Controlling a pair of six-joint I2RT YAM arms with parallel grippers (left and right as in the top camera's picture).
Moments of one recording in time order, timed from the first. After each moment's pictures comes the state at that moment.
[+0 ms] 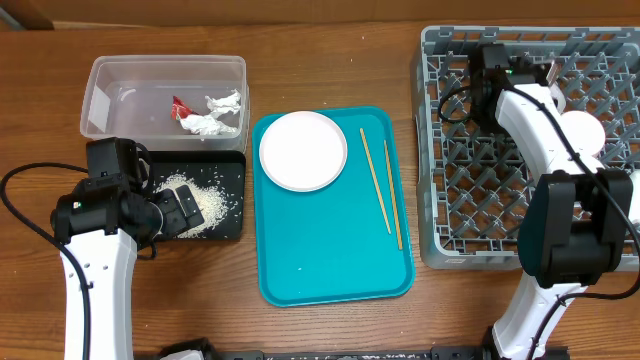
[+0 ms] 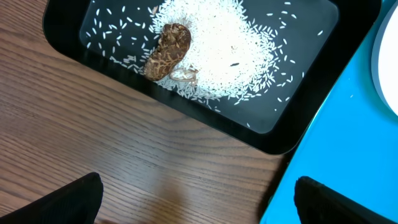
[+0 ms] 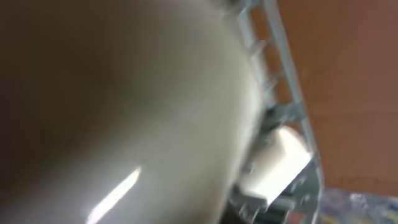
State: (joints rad) left arm 0.20 1.23 1.09 -1.19 -0.02 -0.28; right arm 0.04 2.03 1.60 -1.06 0.92 0.38
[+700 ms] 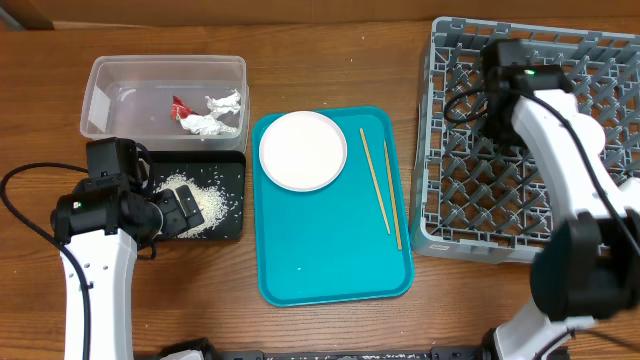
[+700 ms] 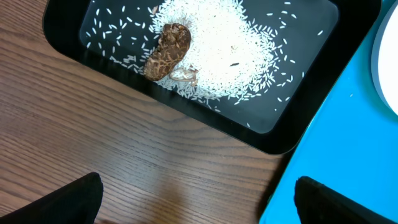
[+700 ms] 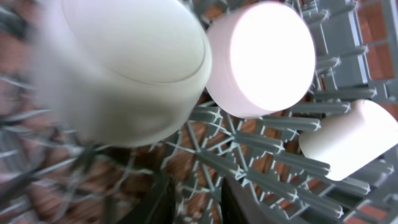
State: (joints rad) left arm 0.20 1.23 1.09 -1.19 -0.02 -0.28; right arm 0.05 1.82 1.60 -1.14 0.53 0.42
